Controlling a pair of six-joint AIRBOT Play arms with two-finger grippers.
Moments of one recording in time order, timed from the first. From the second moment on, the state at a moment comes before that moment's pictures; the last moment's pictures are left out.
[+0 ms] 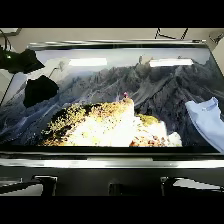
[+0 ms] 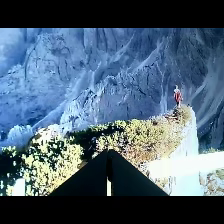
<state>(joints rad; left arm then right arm) 0.04 -1.42 1.88 1.15 -1.38 -1.61 -1.04 -1.52 1.36 -1.50 1.53 1.80</state>
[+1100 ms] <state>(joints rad) 0.02 -1.42 1.88 1.11 -1.30 -1.59 -1.01 -1.37 1.52 -1.52 1.40 1.75</state>
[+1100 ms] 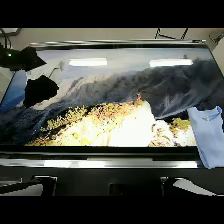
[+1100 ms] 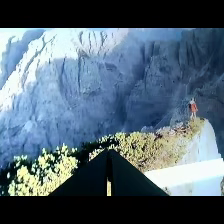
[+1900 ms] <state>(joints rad) -0.13 -1.42 1.46 1.51 -1.33 -1.67 -0.31 -1.40 1.59 -1.36 1.50 1.64</state>
